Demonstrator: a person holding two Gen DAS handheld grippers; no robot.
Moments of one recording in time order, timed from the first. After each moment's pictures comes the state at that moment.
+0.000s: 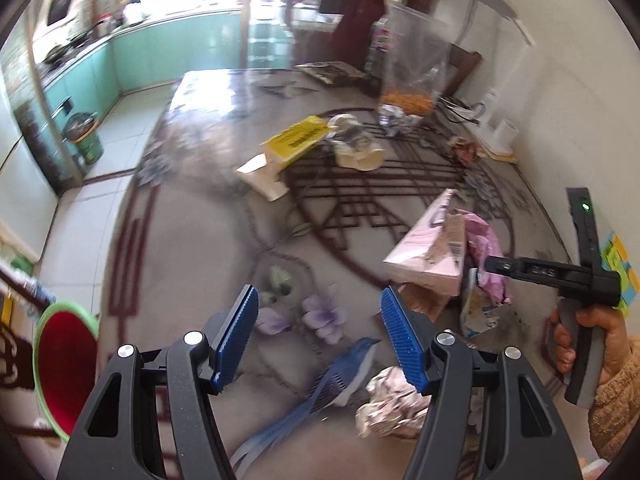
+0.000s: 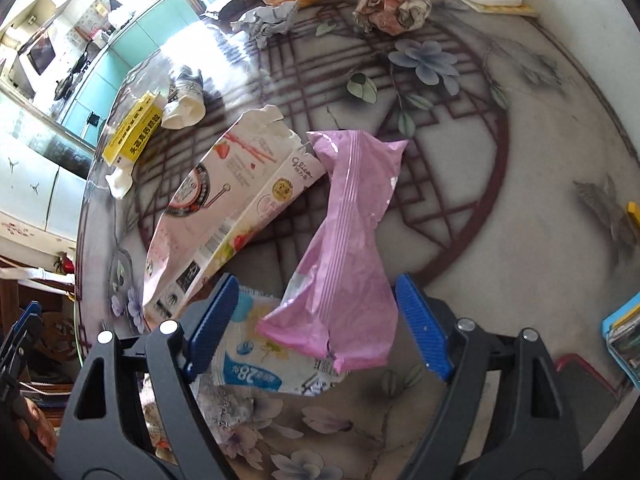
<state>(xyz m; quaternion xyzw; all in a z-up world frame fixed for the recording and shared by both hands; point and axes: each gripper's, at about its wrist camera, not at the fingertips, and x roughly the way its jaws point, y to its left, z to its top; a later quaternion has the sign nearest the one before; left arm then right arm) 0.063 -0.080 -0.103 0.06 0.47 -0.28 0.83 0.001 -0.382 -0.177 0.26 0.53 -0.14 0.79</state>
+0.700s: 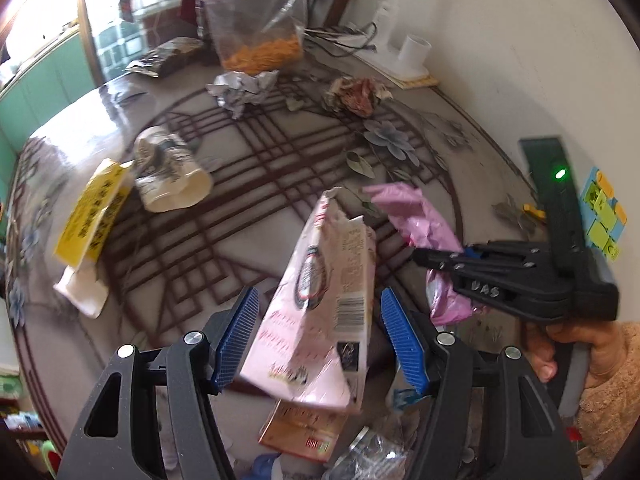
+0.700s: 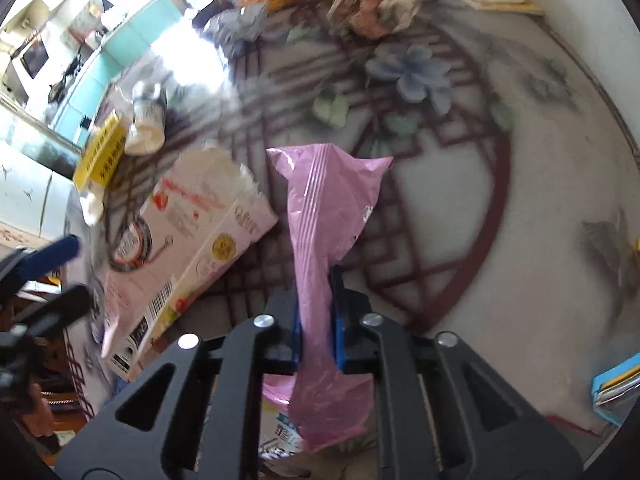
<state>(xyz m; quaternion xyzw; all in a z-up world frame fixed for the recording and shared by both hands) 0.097 -0.260 -0.137 0.18 0.51 -0.43 0.72 0.024 -0.429 -0.194 0.26 0.53 -0.14 0.79</state>
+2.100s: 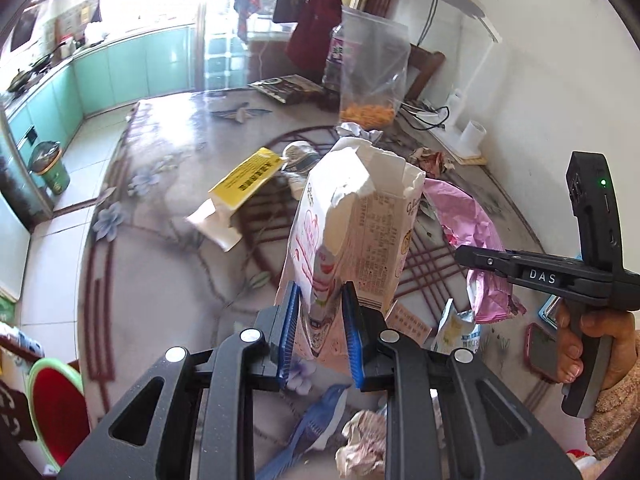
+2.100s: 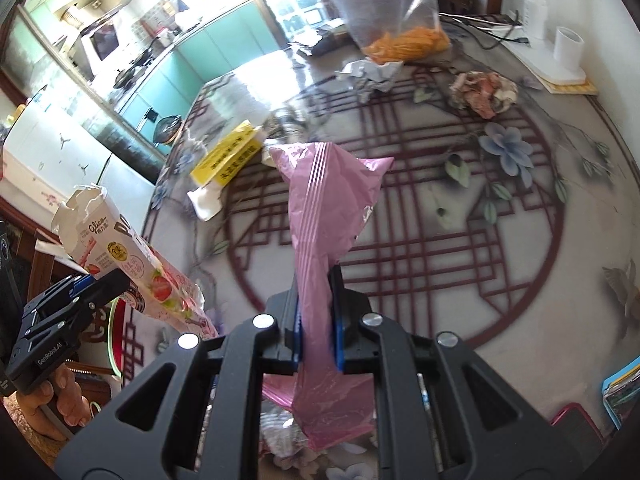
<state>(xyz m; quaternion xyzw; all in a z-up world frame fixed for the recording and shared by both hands) 0.089 -0.108 -0.089 0.06 0.46 -0.33 0.82 0.039 -0.340 -0.117 0.23 0.48 -0.04 0.84</state>
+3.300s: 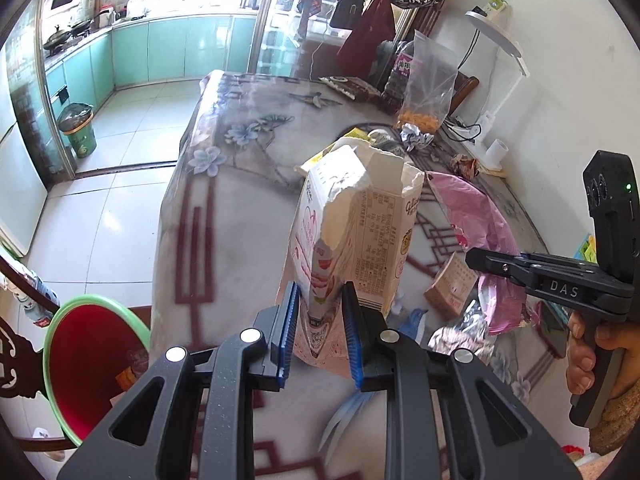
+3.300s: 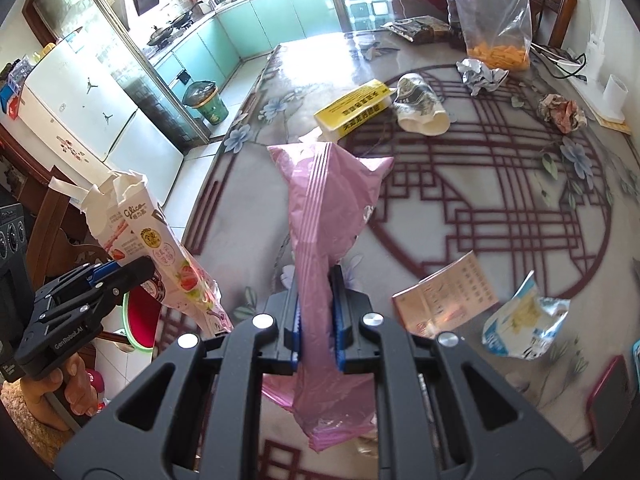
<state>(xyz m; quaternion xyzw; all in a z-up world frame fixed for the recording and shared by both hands) 0.083 0.047 -0.101 0.01 0.47 -0.30 0.83 0.040 -0.178 -0.099 0.17 0.50 0.00 0.85</state>
